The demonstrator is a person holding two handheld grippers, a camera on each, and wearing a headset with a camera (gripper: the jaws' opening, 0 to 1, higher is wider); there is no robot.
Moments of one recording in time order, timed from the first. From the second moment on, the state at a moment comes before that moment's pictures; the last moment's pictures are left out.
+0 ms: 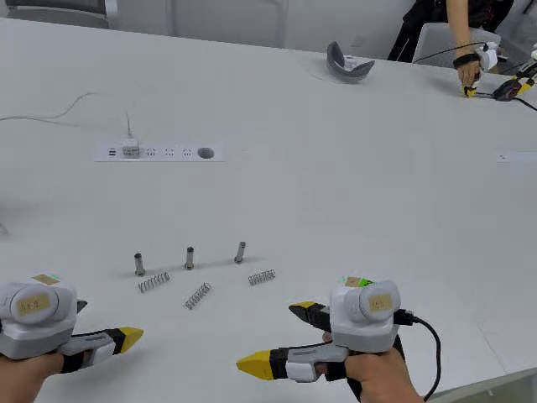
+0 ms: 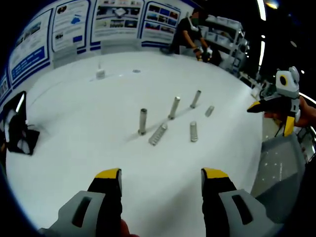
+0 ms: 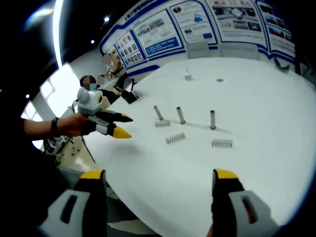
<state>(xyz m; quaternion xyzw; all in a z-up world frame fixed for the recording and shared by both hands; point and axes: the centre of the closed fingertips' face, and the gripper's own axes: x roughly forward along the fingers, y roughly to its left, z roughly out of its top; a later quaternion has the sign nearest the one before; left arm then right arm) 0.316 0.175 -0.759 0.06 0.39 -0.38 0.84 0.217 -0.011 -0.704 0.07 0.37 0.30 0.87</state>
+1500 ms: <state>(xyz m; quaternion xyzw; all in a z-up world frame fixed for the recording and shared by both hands) 0.366 0.115 -0.783 0.06 0.37 -0.38 0.84 0.211 -0.018 -0.709 0.08 0.38 0.30 0.87</state>
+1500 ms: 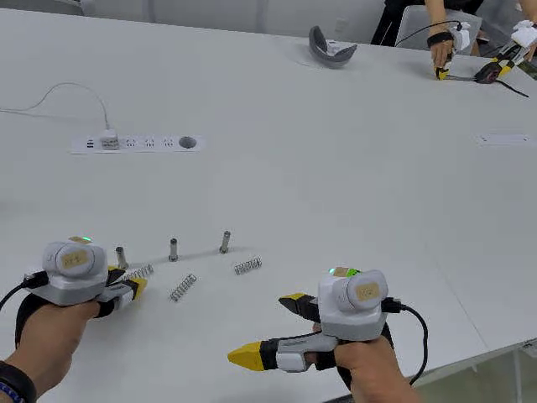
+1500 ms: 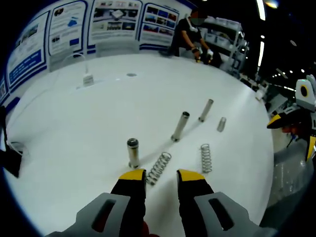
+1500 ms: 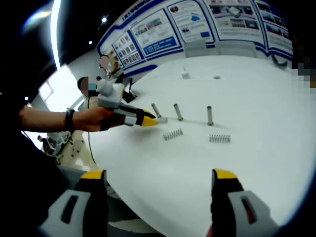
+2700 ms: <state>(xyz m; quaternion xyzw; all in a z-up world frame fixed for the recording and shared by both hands) 0.339 0.143 -0.799 0.13 0.38 -0.37 0.84 0.202 -0.015 -0.712 0.08 0.38 0.29 0.87</state>
